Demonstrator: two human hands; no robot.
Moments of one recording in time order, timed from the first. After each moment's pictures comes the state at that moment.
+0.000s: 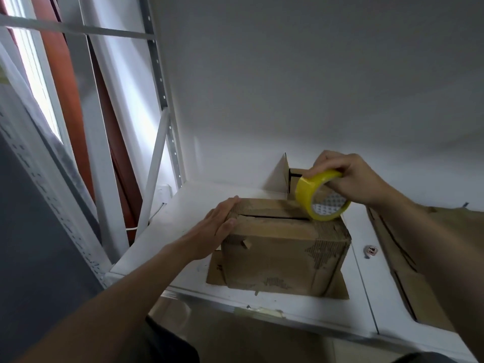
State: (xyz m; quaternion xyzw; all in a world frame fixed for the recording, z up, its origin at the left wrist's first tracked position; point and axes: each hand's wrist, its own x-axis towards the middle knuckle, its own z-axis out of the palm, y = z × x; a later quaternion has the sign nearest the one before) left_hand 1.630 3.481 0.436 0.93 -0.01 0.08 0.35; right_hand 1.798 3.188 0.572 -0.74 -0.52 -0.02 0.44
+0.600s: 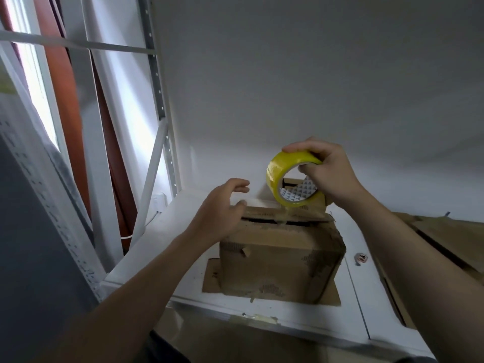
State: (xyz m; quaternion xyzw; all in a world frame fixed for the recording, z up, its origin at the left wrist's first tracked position) left_hand 1.641 3.442 0.506 0.89 0.03 0.29 0.35; right_hand 1.756 3.227 0.605 -0.69 -0.44 -0.07 0.57
